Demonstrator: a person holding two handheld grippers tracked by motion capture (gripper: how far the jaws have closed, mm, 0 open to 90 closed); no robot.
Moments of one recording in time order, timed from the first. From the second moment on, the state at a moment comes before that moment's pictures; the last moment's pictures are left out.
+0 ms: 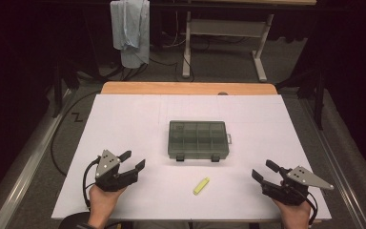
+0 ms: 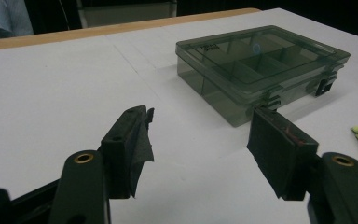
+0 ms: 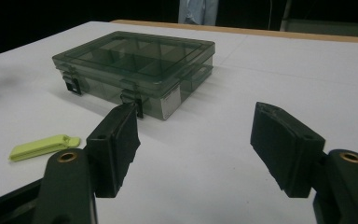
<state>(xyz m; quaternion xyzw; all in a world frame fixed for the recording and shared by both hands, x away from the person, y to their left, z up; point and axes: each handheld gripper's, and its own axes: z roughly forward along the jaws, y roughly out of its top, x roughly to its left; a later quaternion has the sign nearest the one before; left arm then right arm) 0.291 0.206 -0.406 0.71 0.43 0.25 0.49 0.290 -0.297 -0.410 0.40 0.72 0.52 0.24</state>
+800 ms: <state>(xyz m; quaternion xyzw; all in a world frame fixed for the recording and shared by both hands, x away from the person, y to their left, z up) 0.288 0.207 -0.405 0.71 0.43 0.26 0.50 0.288 -0.299 -0.409 0.41 0.70 0.53 0.24</state>
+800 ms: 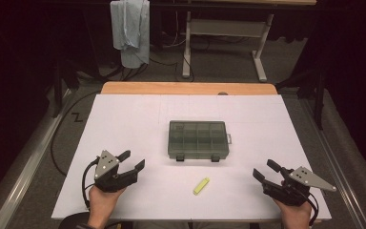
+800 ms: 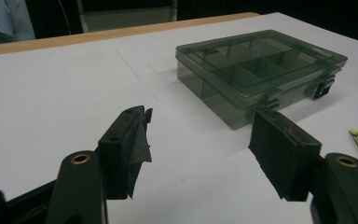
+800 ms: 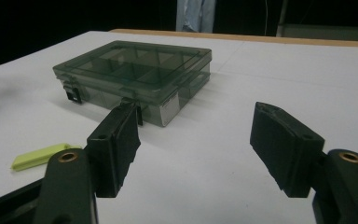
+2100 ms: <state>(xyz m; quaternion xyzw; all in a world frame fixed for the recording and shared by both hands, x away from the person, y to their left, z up) 0.296 0.202 -0.399 0.70 0.43 0.26 0.51 0.293 -0.297 -0.406 0.40 0.69 0.54 0.25</state>
